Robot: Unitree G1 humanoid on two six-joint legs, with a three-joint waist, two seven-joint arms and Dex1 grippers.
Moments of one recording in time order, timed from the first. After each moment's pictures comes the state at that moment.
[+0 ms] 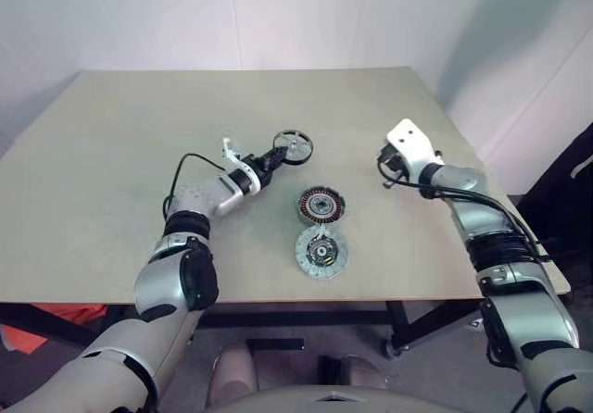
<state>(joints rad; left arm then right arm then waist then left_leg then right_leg) -0.87 0.07 0.60 0.83 -0.78 0.95 -0.47 -0.68 -0.56 0.09 0.60 -0.10 0.17 0.56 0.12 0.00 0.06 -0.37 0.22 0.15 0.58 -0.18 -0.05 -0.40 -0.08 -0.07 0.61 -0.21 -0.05</state>
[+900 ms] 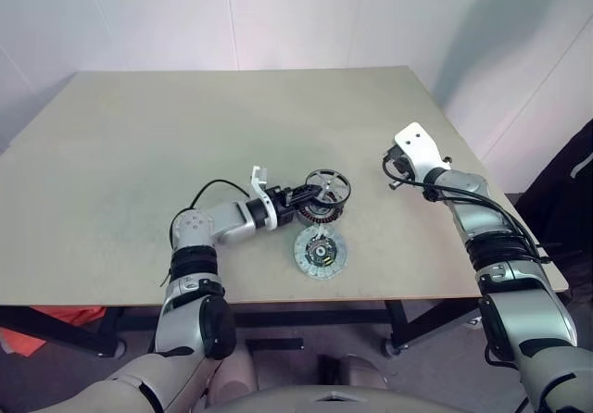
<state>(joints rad) -0.67 -0.09 0.58 0.52 -0.96 1.33 -0.17 -0.68 -0.54 0.08 0.65 -0.10 0.17 0.50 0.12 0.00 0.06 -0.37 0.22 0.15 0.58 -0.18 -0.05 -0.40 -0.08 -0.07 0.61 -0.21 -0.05</state>
